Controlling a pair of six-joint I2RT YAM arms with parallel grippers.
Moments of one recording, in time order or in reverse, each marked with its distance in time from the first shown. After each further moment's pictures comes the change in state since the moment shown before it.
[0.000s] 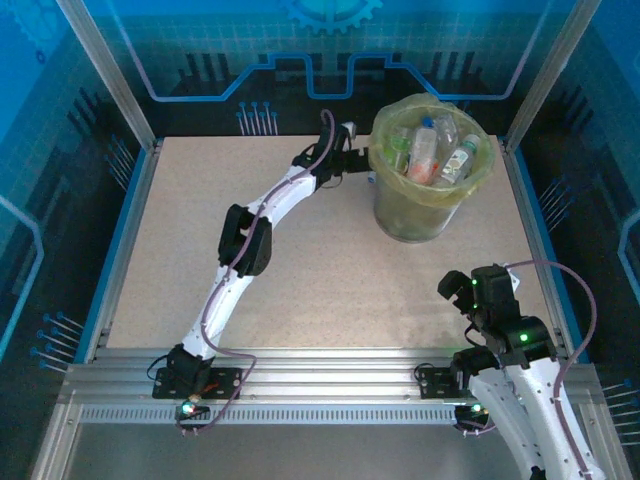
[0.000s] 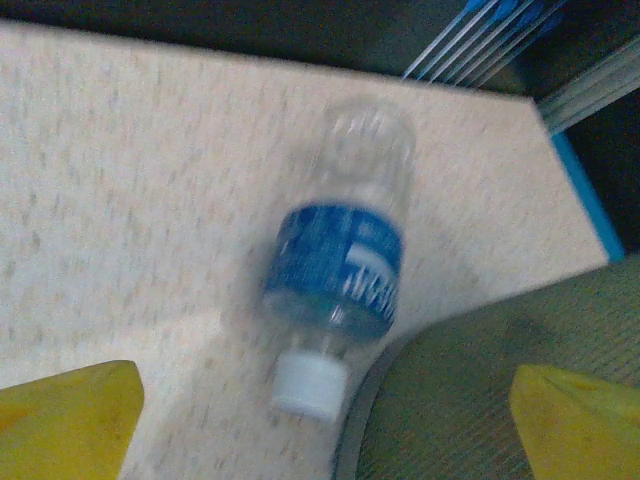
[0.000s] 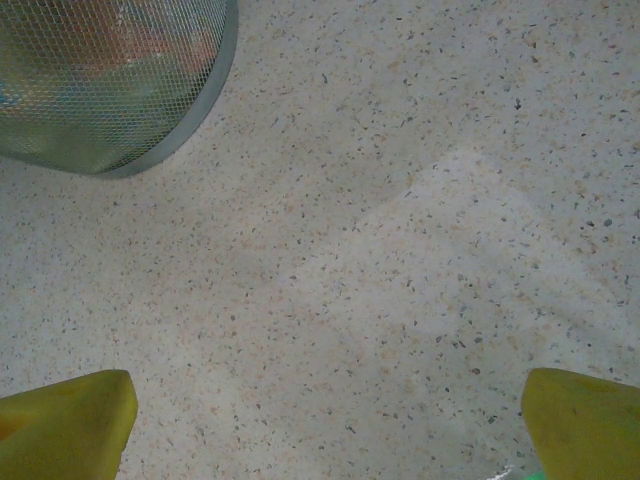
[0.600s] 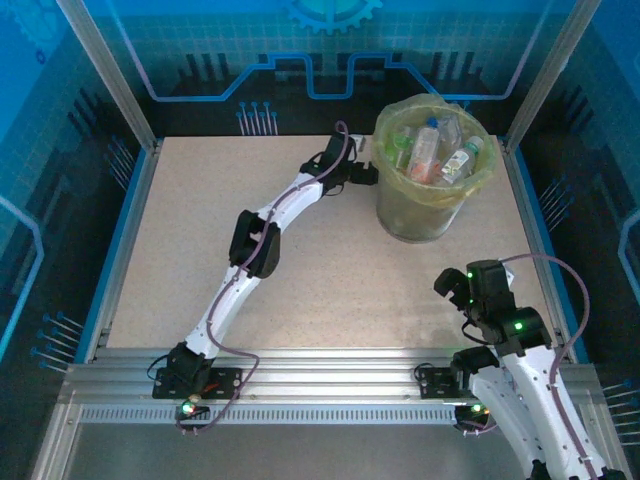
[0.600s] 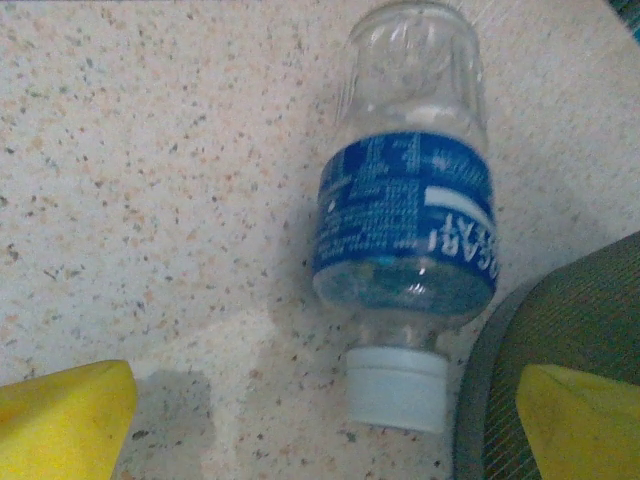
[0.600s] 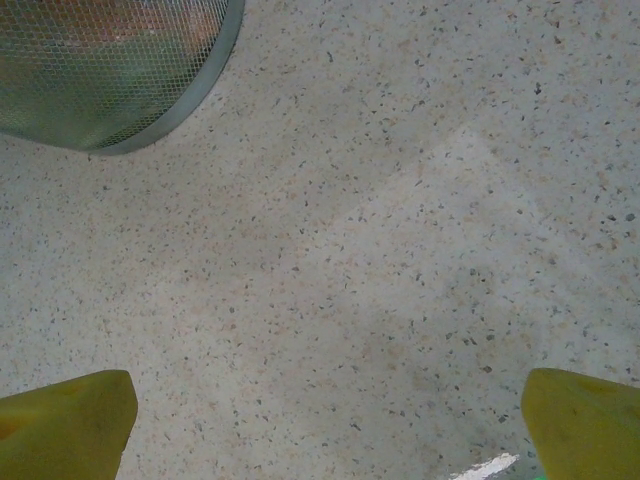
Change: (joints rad) left arm -0.015 0.145 0.124 -0.068 -0.034 0.198; right arm 0.001 0.075 0.000 0.032 -0.027 -0.008
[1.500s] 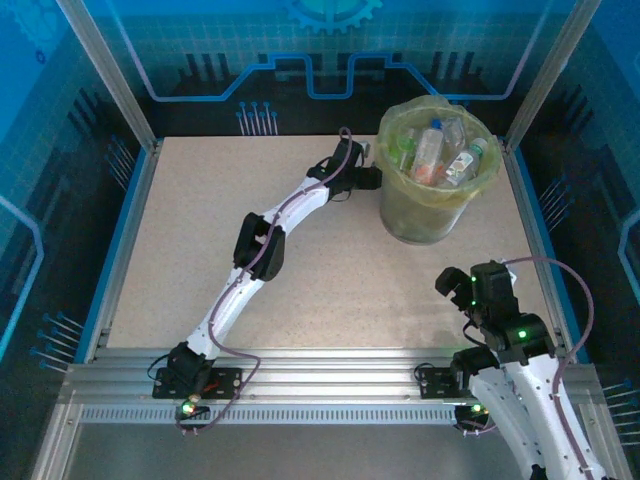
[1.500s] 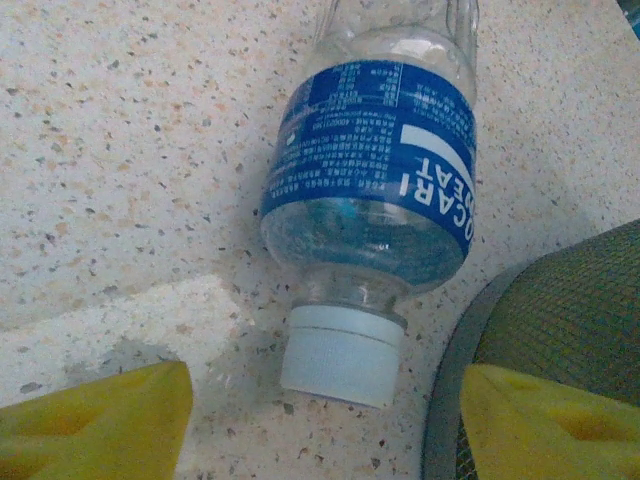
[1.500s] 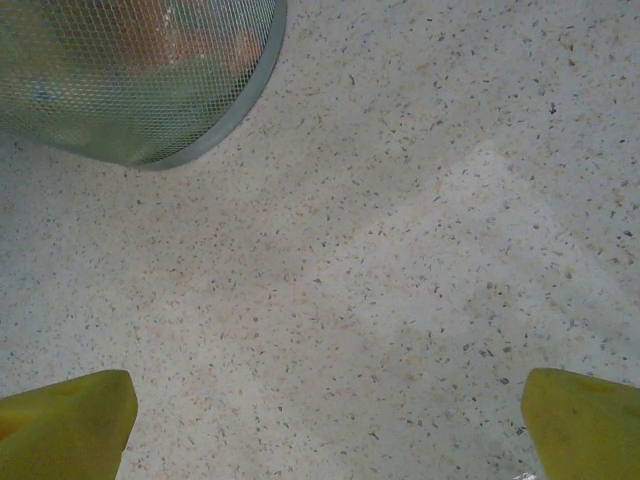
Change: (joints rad) left arm -0.031 0.021 0.012 -0.019 0.002 -0.143; right arm 0.000 -0.061 0.000 0.009 0.003 0.000
